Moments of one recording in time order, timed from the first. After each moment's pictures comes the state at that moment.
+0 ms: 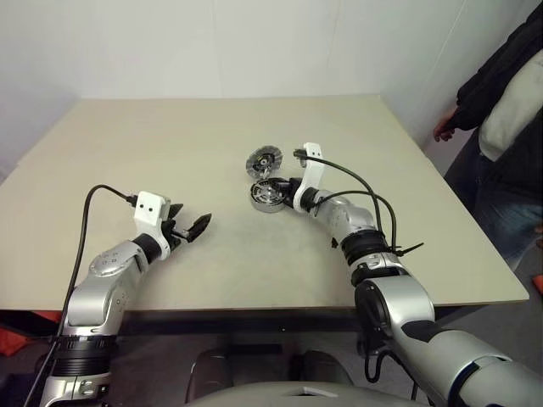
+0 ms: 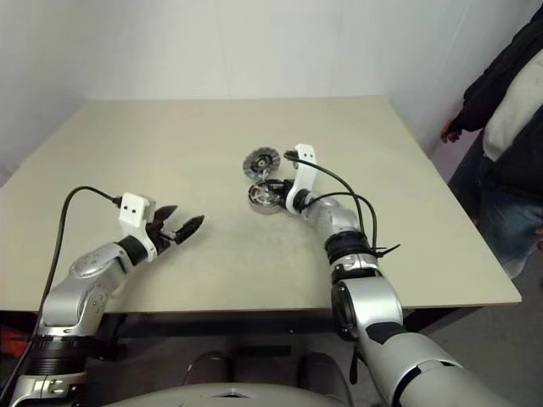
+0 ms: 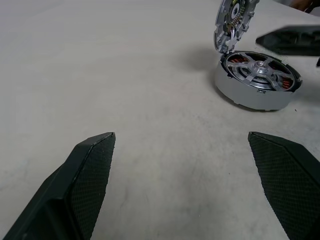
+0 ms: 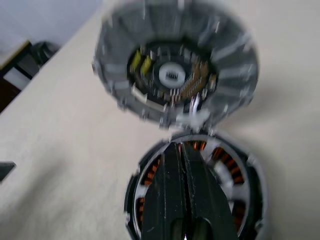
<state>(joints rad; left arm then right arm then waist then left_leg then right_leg) -0.10 0.42 0.15 -0.13 -0.39 0.48 -0.52 -0.86 -0.04 -0.13 0.82 0.32 0.40 0.51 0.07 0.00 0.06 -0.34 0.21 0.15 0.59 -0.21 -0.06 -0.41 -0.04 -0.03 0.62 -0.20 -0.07</state>
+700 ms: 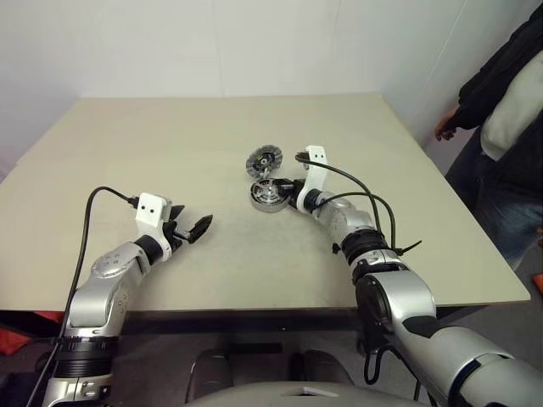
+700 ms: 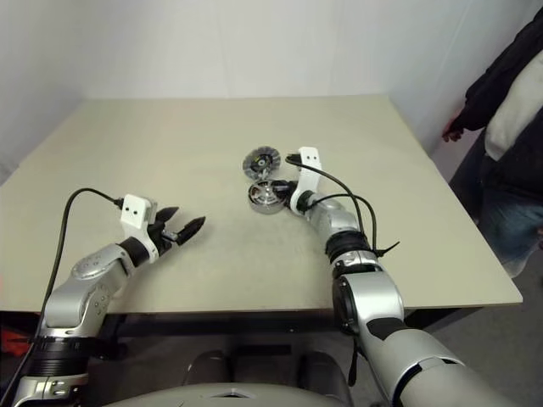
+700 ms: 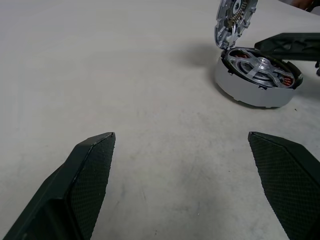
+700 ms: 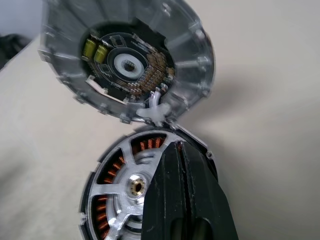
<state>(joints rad) -0.09 0.41 0.14 -0.13 -0.39 0.48 -0.52 -0.88 -0.07 -0.13 0.93 0.25 0.26 0.54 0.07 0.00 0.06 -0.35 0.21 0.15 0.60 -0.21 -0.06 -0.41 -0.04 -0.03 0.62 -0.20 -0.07</state>
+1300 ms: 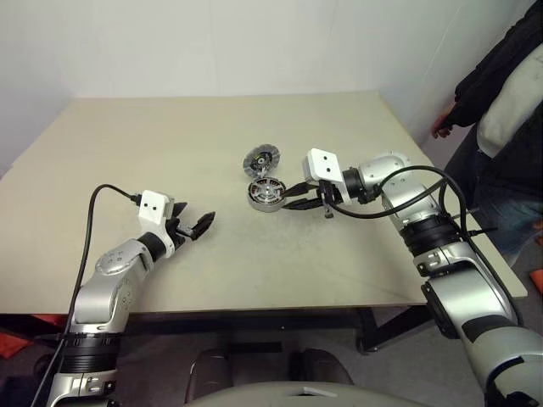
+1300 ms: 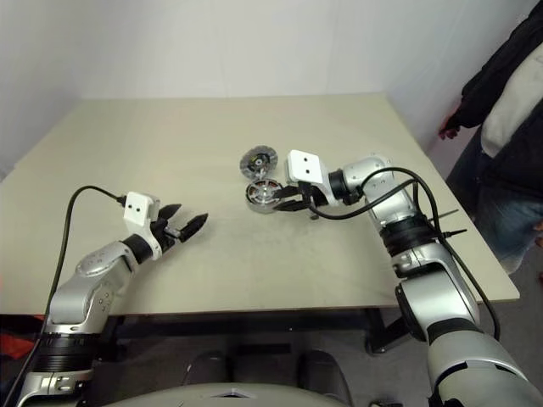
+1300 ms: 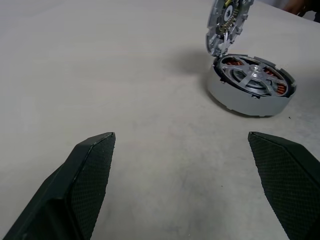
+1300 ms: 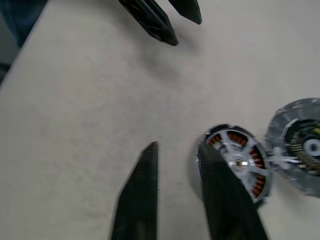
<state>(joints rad) -0.12 0.39 0.14 -0.12 -0.38 0.47 -0.52 -0.92 -0.47 0.32 0.58 0.03 -0.14 1.38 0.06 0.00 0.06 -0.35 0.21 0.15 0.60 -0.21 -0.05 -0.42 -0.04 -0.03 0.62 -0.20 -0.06</state>
